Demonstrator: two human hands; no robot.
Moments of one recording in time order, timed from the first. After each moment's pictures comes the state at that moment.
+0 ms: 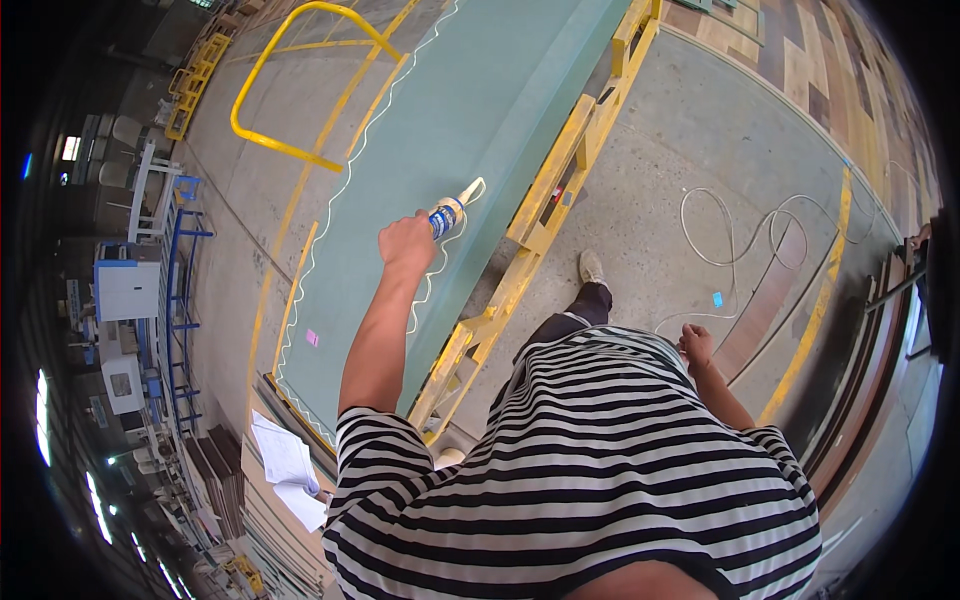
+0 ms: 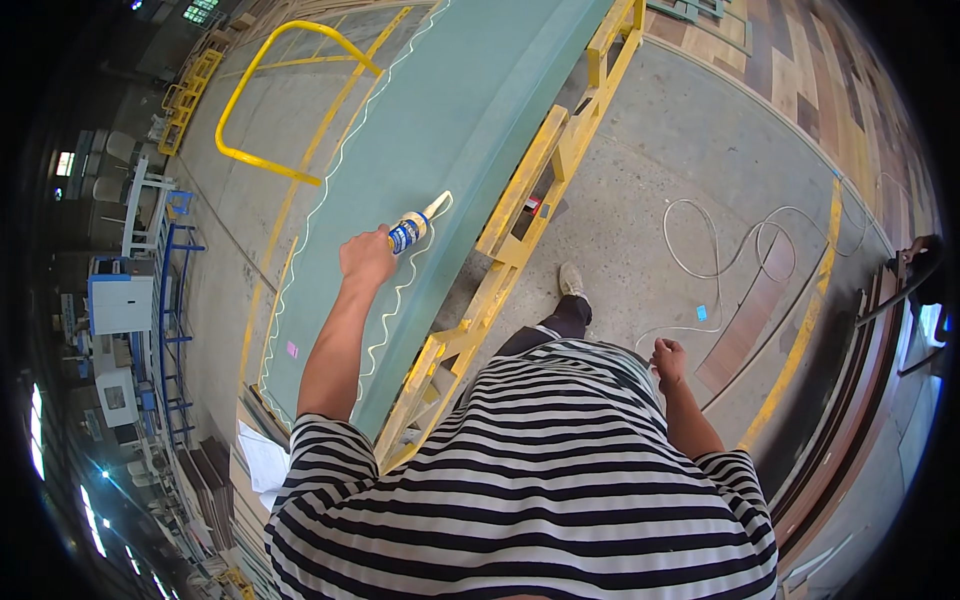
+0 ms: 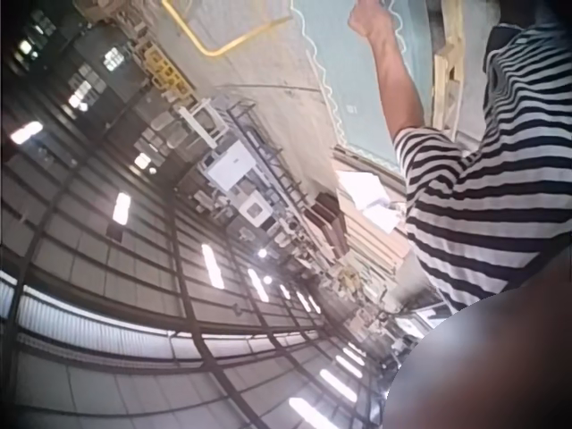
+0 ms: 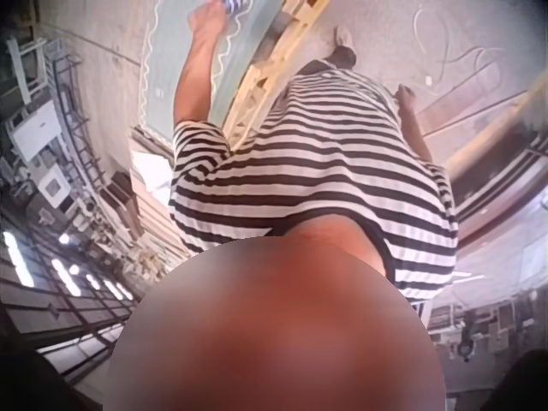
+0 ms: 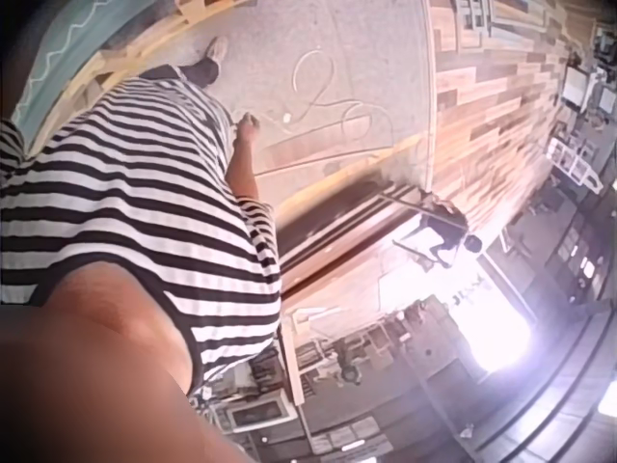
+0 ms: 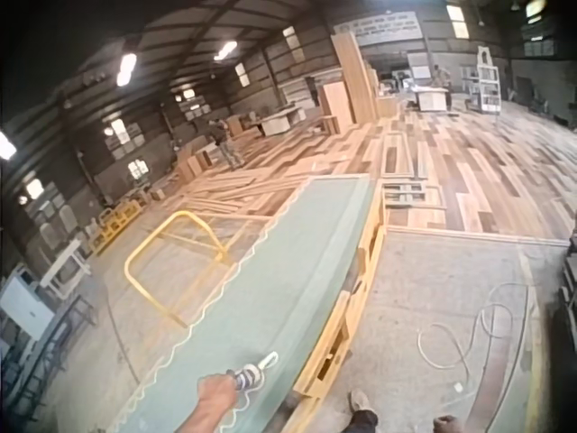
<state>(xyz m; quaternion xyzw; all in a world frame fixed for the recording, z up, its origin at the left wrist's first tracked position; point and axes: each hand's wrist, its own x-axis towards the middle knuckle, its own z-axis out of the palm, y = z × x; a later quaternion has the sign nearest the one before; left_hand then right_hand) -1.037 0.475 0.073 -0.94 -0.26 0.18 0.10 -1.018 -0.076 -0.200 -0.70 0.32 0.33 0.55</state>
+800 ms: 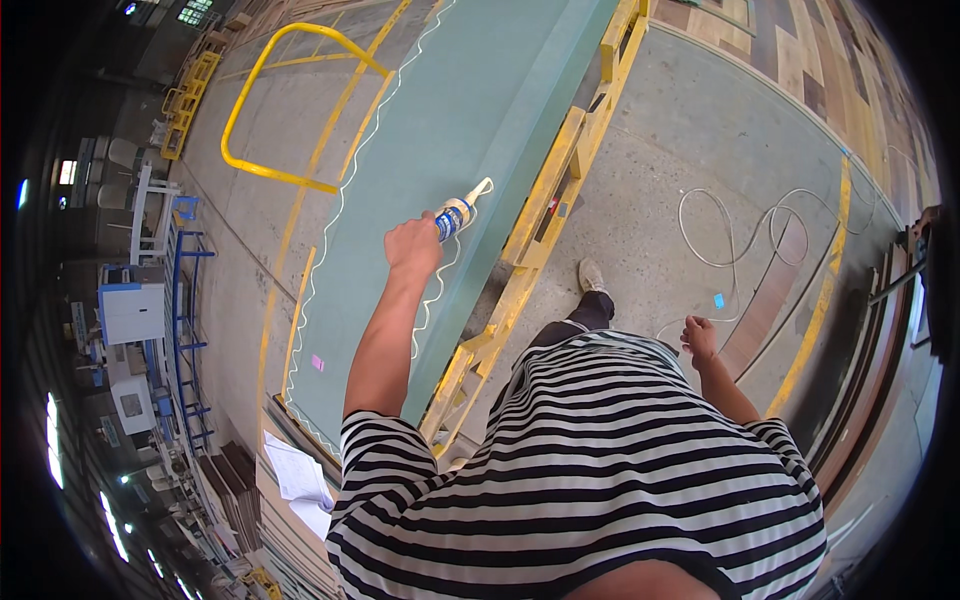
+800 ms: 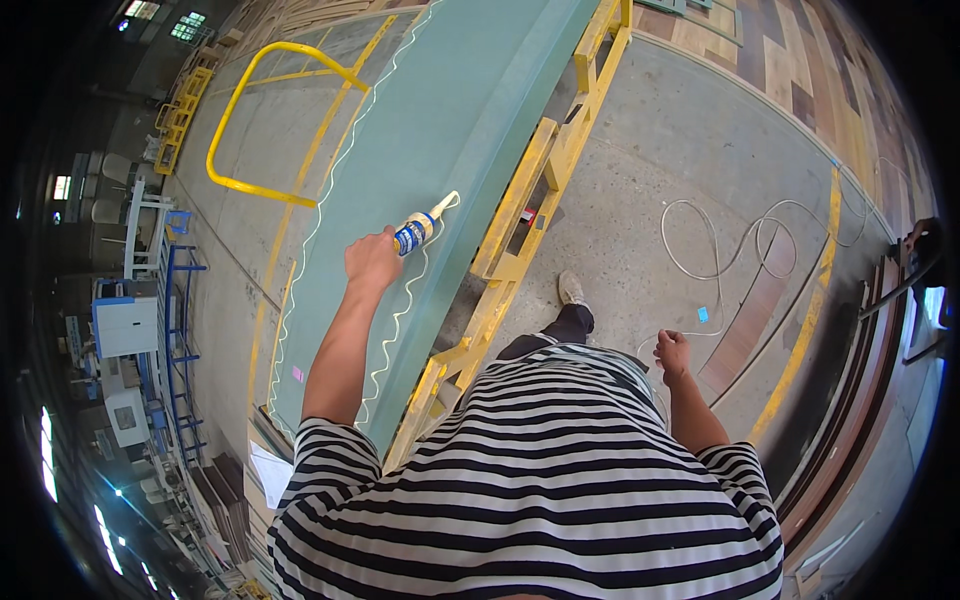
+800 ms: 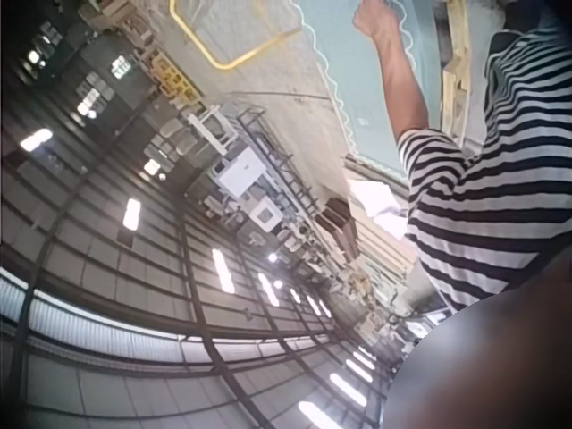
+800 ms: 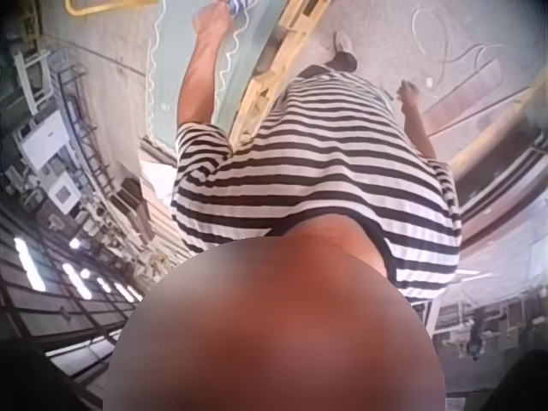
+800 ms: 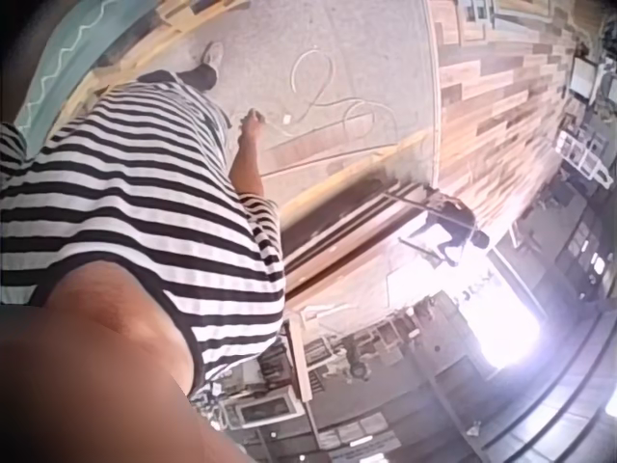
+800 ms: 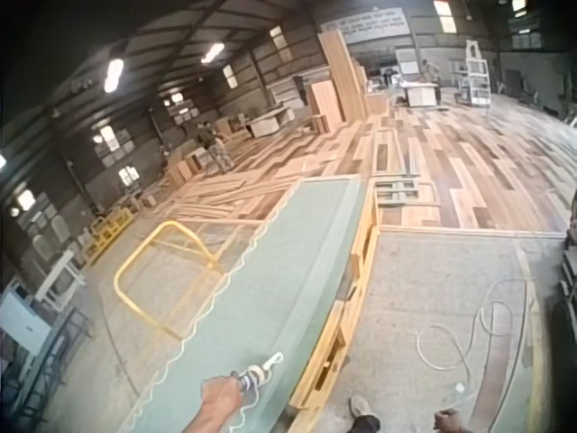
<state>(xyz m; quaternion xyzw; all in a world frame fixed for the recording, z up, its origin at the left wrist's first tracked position) -0.971 0.473 0.076 -0.95 -0.23 0.19 0.10 -0.964 -0.061 -0.188 -0.71 0.32 0.33 0.53</state>
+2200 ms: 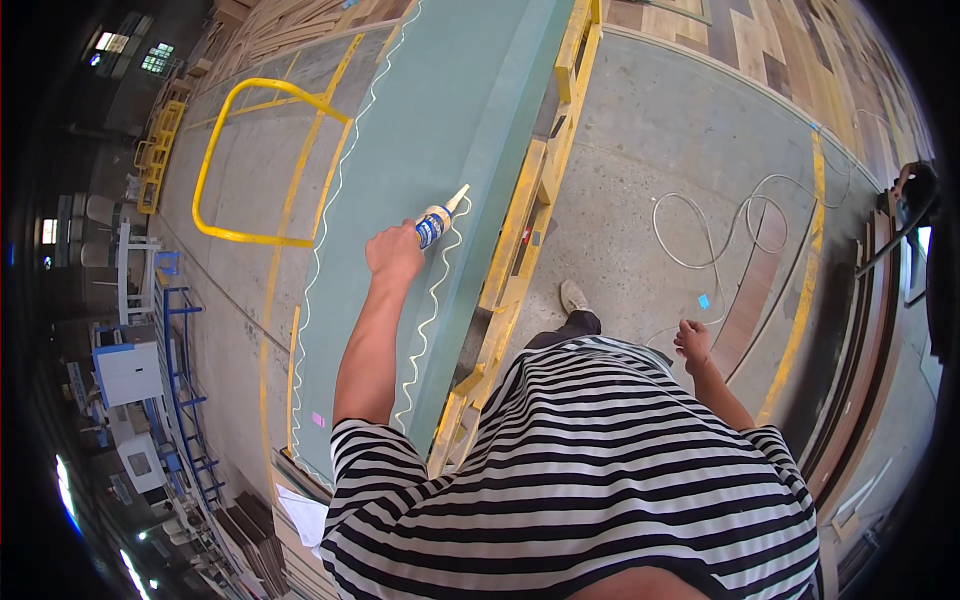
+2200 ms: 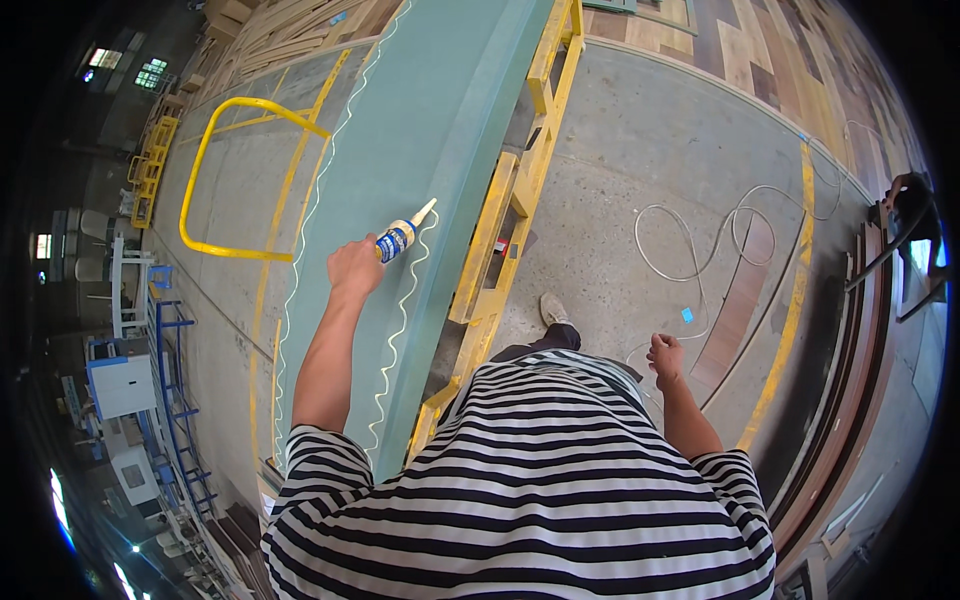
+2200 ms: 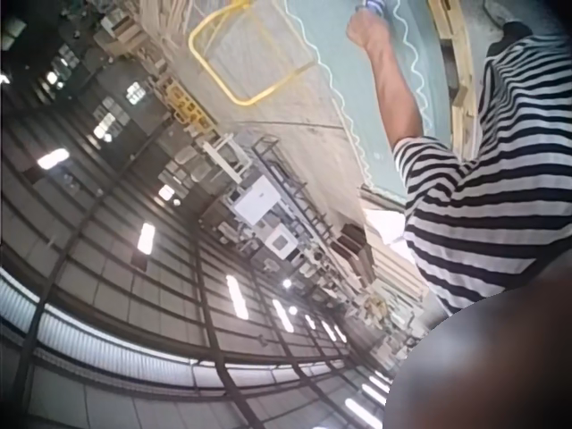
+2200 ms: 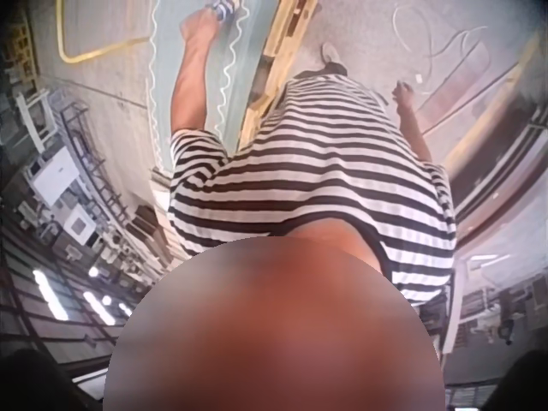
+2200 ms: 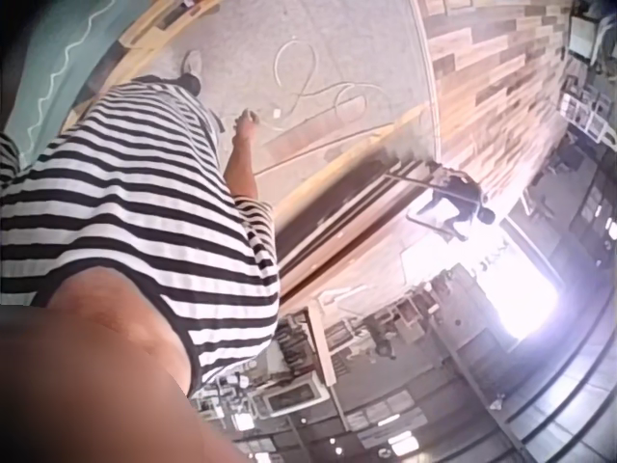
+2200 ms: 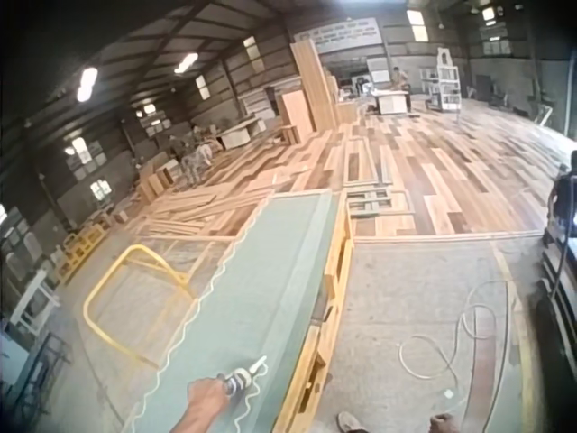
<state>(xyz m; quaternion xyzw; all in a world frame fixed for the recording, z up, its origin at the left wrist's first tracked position) -0.864 0.488 0.077 -0.96 -0.20 0.18 0.11 -0.925 -0.059 -0.175 -0.69 0.39 0.26 0.55</state>
